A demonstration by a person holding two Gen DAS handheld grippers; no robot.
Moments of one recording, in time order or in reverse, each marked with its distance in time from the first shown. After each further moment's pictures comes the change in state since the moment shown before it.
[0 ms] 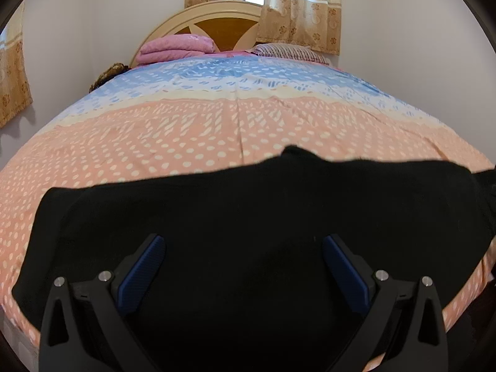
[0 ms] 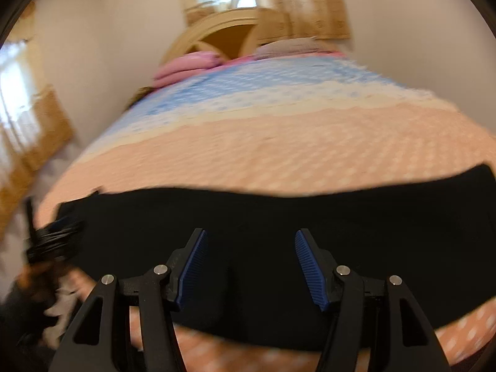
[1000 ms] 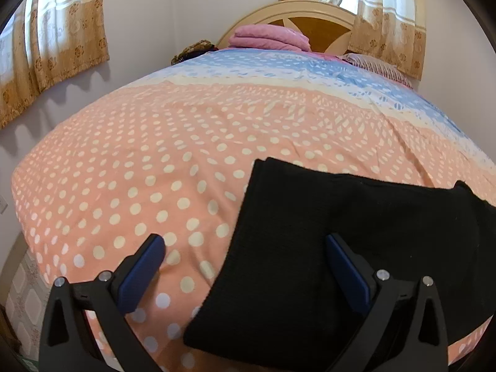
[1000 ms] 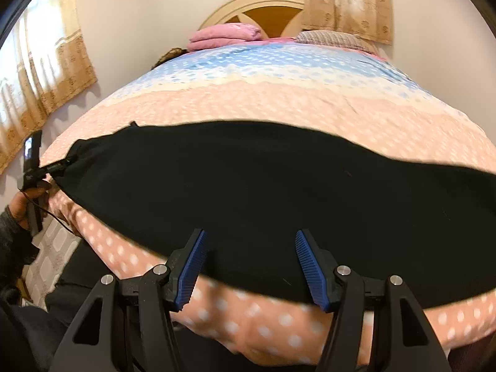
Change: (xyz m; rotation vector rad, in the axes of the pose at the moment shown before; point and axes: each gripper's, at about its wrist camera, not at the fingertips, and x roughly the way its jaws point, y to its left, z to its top) left arm -0.001 0.162 -0.011 -0.246 0.020 0.261; right arm 0.035 0.093 -0.023 -0.238 0.065 -0.043
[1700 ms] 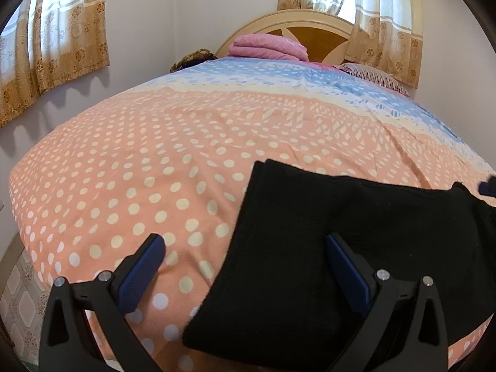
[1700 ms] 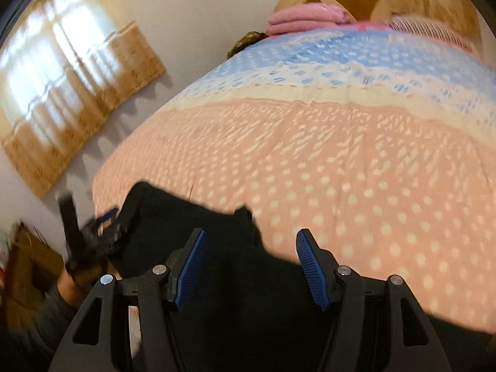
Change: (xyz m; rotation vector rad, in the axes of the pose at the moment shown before) left arm -0.006 0.009 -0.013 -0.010 -0.053 -0.014; right arm 0.157 0.120 0.150 0.031 0.129 0.418
